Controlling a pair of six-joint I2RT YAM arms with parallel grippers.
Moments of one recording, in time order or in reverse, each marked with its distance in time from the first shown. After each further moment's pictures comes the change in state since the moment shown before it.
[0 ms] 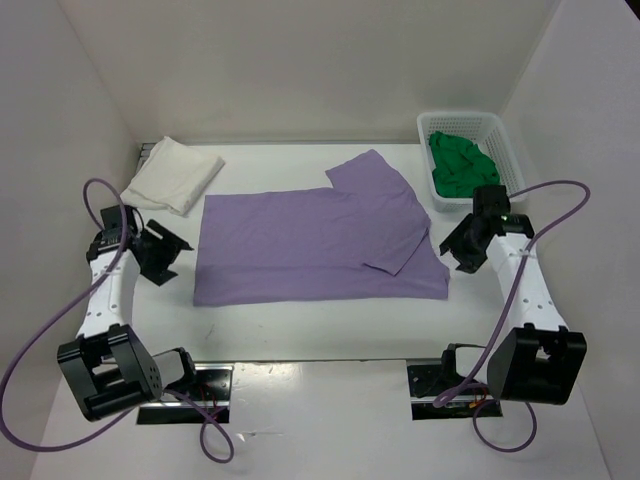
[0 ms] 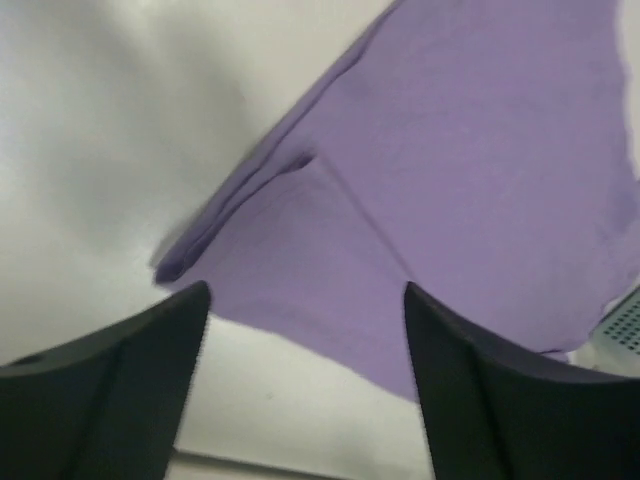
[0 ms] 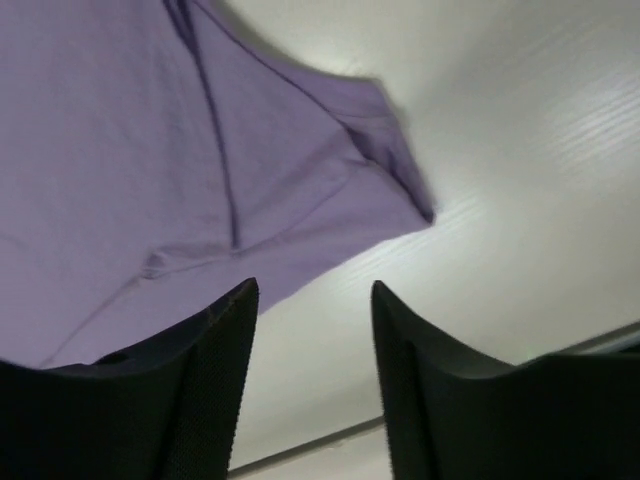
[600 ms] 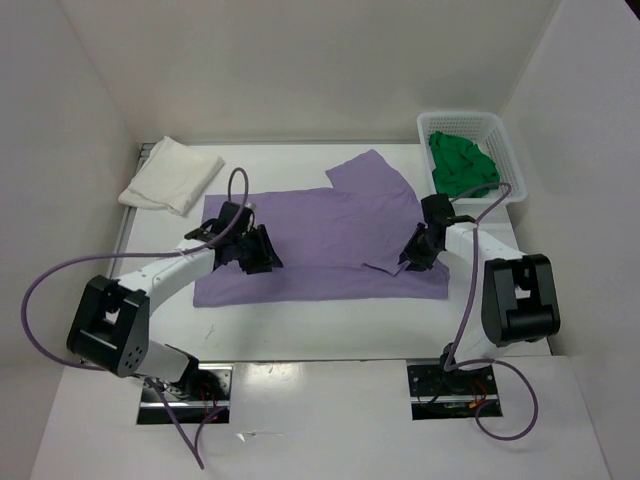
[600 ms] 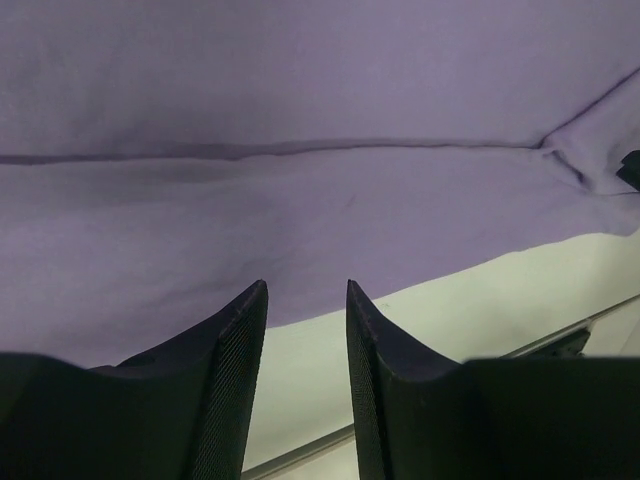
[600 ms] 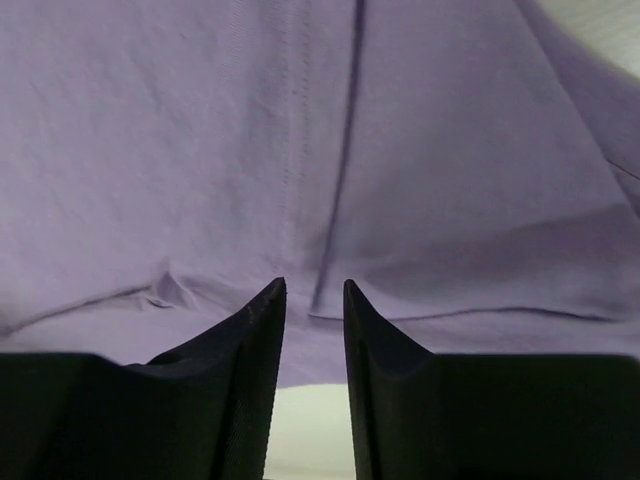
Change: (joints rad) left arm -0.747 0.219 -0.010 0.368 0.006 0.002; right arm 0.228 0.327 -0.135 0.425 -0.152 0.041
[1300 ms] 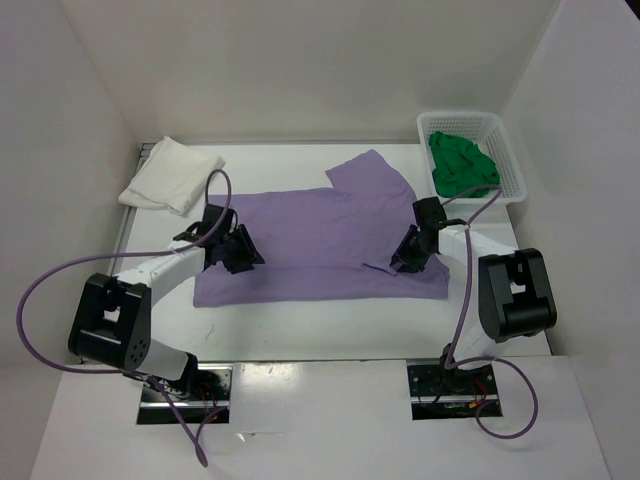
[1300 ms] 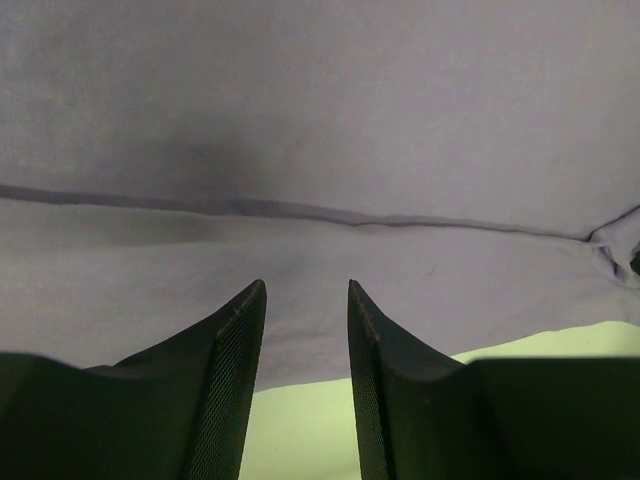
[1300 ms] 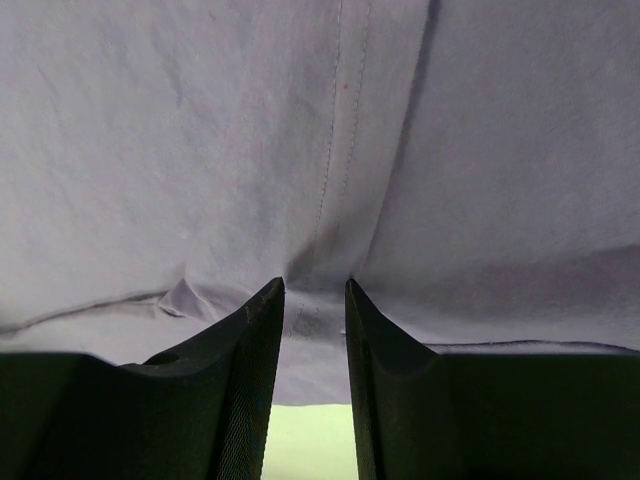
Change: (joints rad) left arm 0.121 0.033 -0.066 0.065 -0.055 0.005; right arm 0.045 0.037 -0.031 0.097 -0.022 0.044
